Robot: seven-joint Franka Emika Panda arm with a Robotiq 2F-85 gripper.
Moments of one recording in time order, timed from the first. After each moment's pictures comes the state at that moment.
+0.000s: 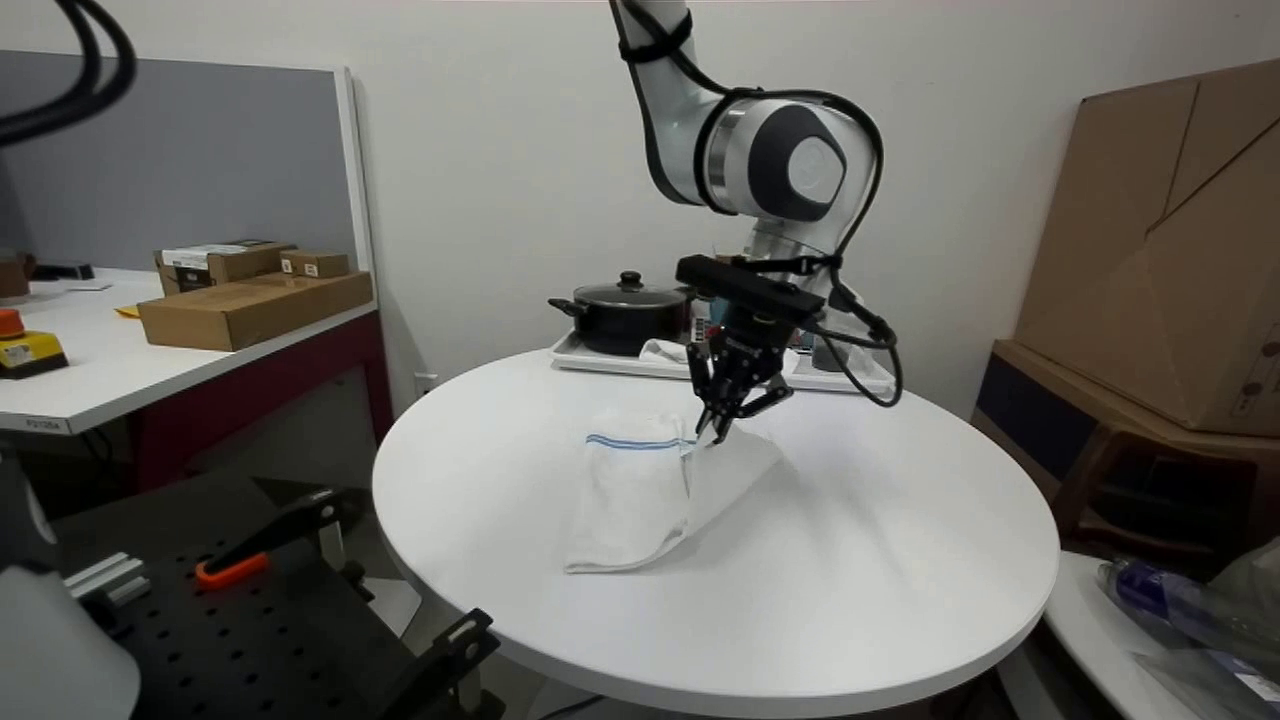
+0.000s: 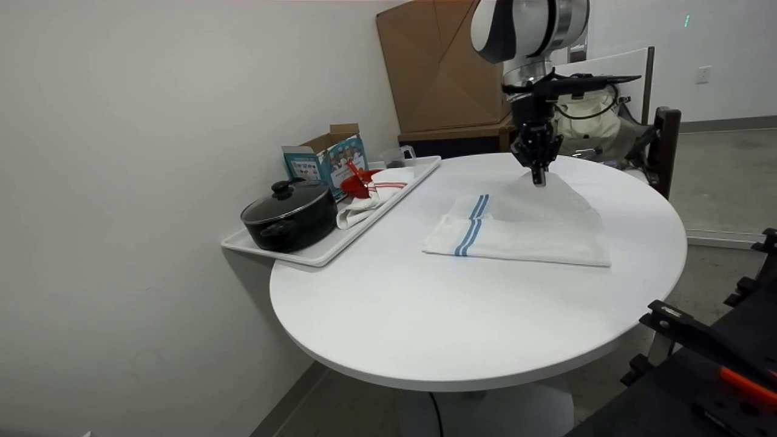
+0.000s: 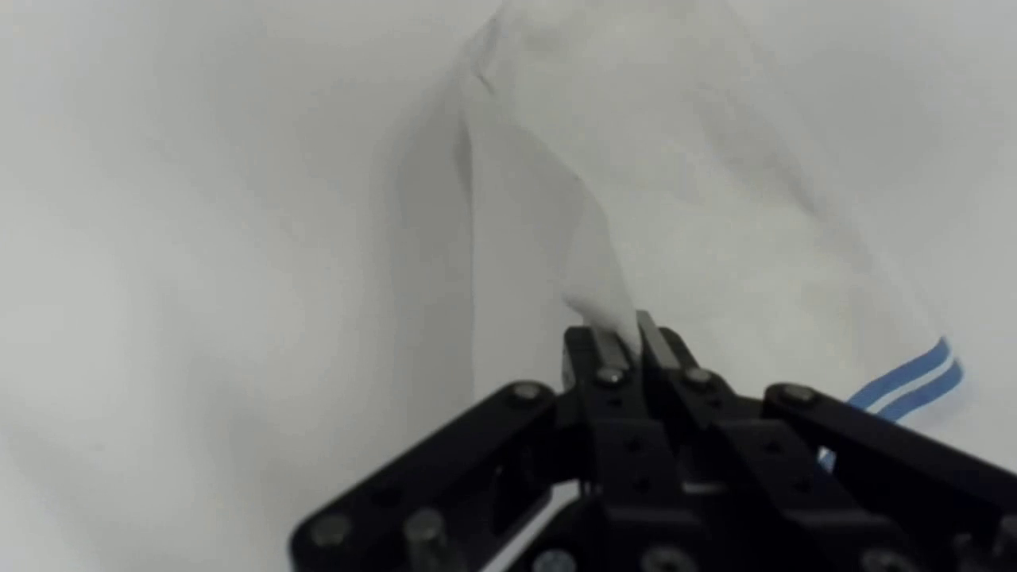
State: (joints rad) arm -0.23 0.58 0.03 -1.93 0.06 2.20 -0.28
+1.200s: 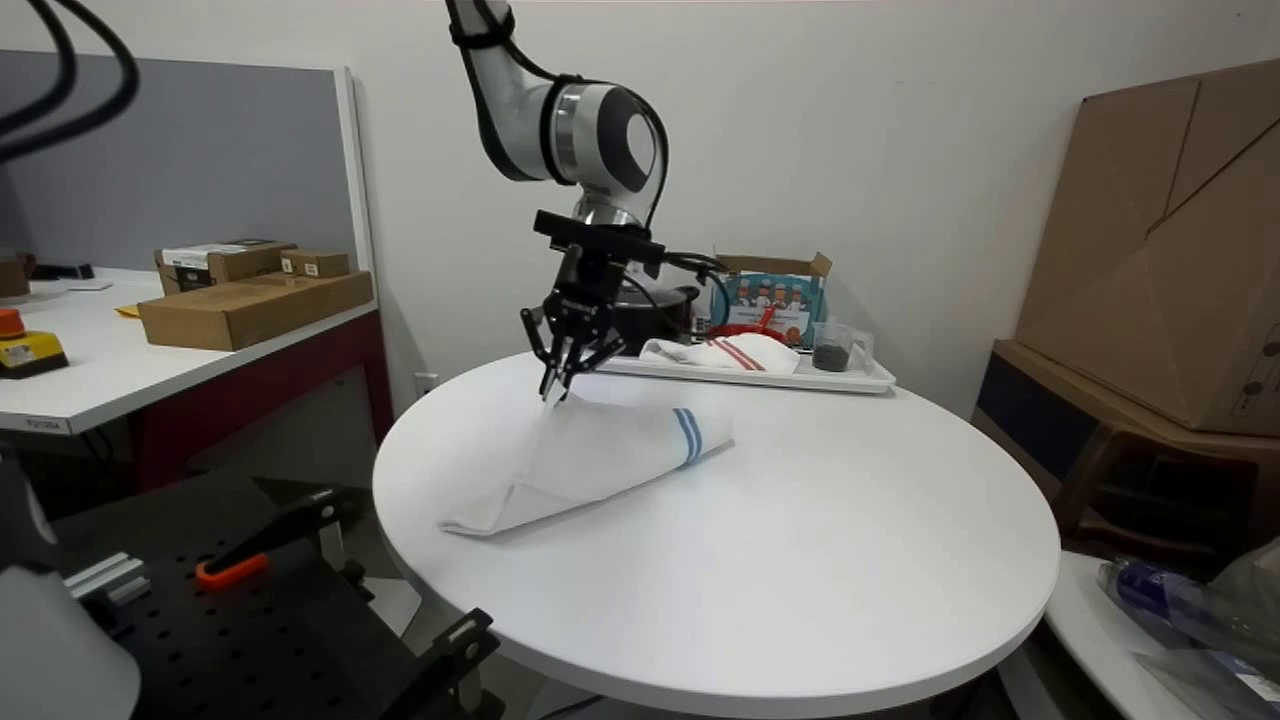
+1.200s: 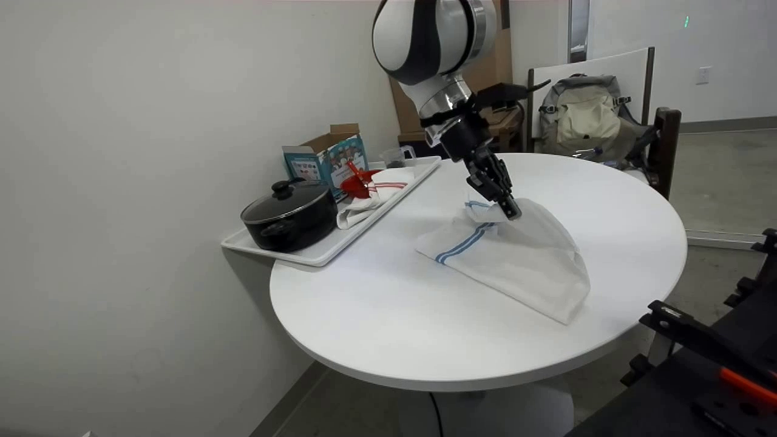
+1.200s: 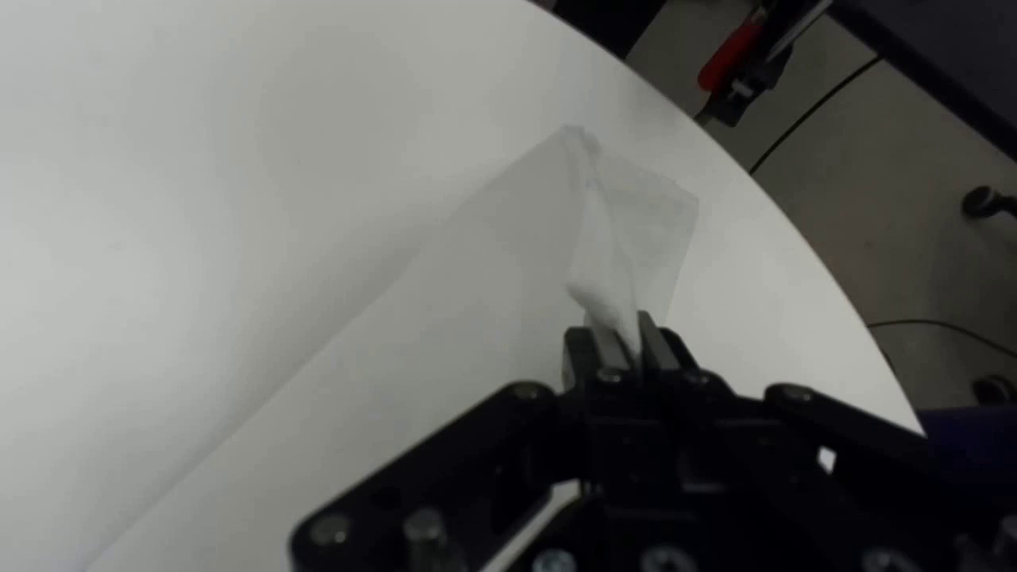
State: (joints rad) arm 0.04 0.51 0.14 -2.00 -0.14 1.94 -0.38
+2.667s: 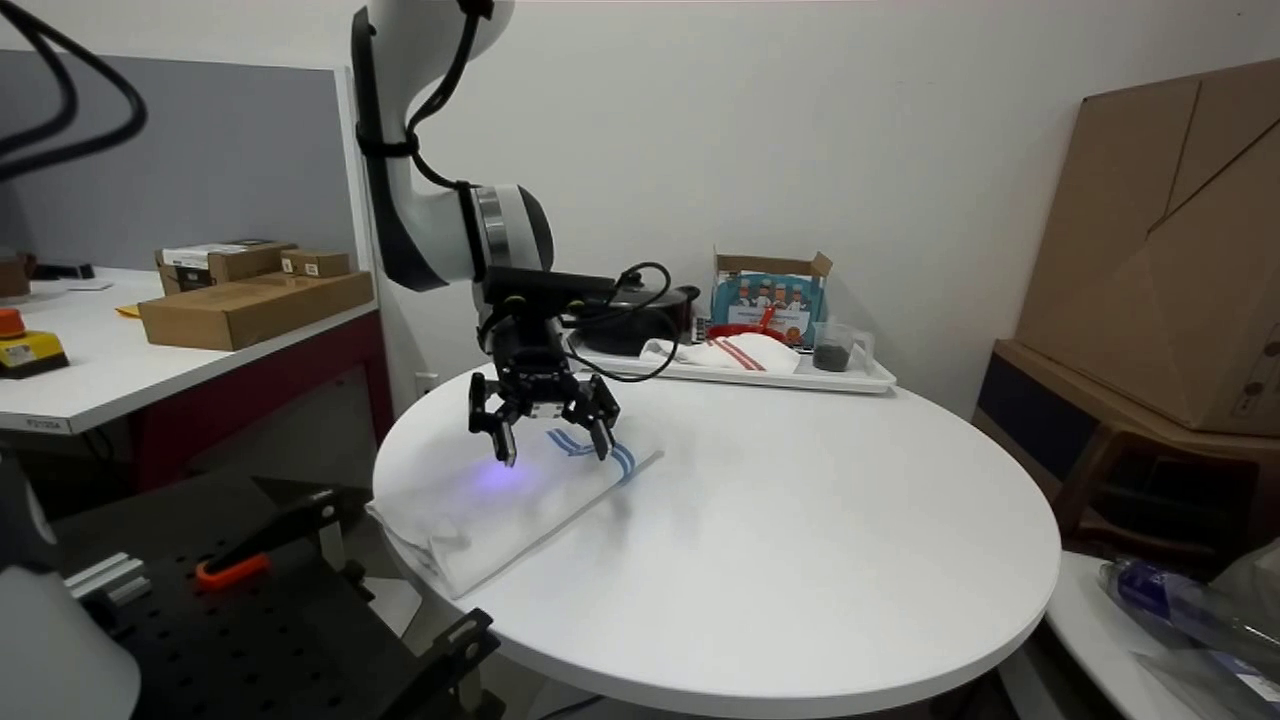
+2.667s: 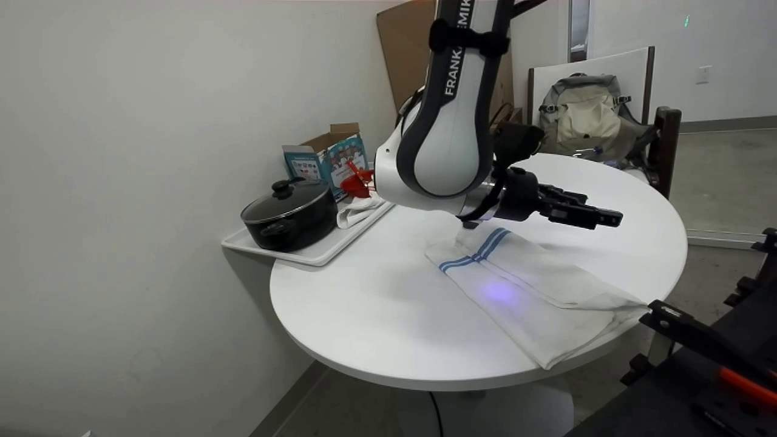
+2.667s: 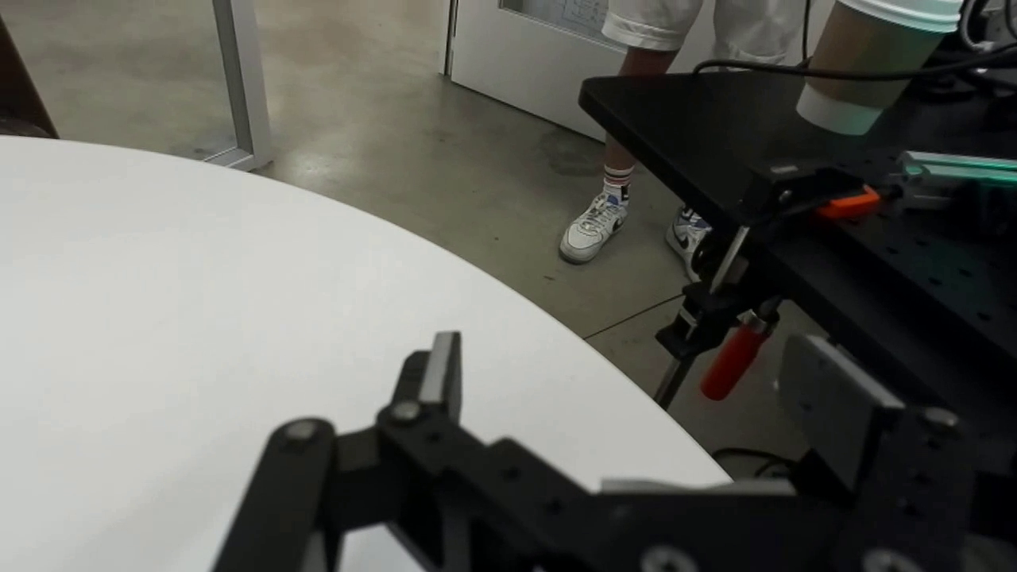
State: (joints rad) arm 0.23 0.68 0.13 -2.08 -0.74 1.62 -0.32
